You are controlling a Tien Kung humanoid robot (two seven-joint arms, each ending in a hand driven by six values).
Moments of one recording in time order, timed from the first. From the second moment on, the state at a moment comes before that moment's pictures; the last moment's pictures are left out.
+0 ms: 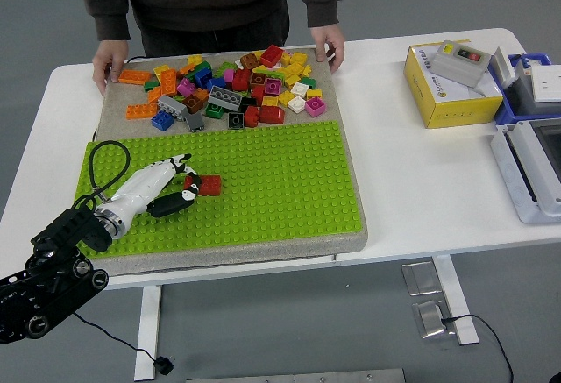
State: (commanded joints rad) left arm -0.53 0.40 -0.55 -1.09 1.60 0.26 -0.02; right arm 0.25 -0.22 0.68 0.25 -0.29 -0.32 -0.30
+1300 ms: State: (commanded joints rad) left arm -0.47 0.39 -0.62 -1.09 1.65 0.29 -0.02; right arm 0.25 -0.22 0.66 0.24 -0.25 -0.30 -0.28
